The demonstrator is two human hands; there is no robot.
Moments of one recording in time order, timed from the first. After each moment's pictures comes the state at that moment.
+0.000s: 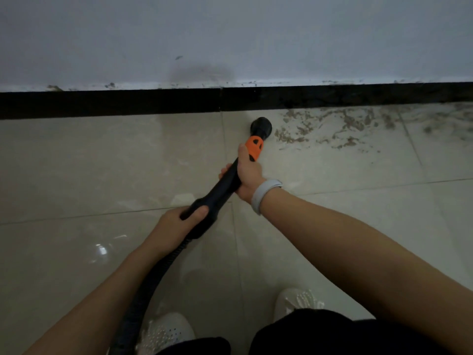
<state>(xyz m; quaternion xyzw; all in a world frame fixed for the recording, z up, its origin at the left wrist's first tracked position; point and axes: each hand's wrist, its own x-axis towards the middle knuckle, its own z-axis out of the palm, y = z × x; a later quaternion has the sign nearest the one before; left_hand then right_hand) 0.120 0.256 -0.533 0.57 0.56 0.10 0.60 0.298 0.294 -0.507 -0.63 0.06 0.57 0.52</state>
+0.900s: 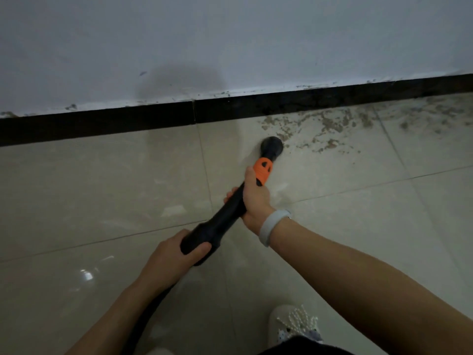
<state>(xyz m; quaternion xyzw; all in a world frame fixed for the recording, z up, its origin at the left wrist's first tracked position) 0.144 0.246 -0.551 0.67 0.53 0.01 0.52 0.338 0.265 -0.522 -0.65 0.11 0.52 0.55</state>
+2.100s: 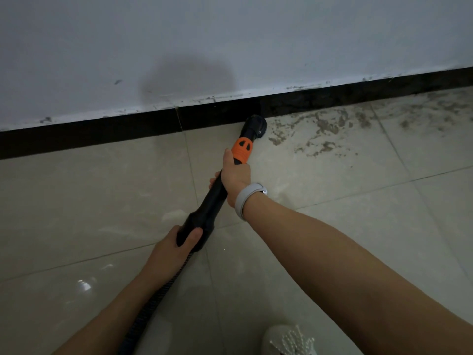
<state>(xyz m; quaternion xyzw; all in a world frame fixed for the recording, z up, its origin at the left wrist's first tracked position) 0.190 0.269 -0.565 0.63 0.58 0.02 0.52 0.369 0.327 -0.540 -0.69 0.02 0.52 0.50</state>
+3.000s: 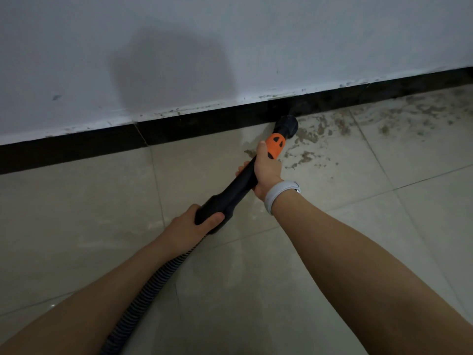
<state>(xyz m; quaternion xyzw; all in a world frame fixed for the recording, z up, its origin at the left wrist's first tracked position) 0.306 0.324 -0.568 0.68 0.49 -0.07 0.55 0.495 0.325 -0.538 -0.68 0.10 0.46 0.56</state>
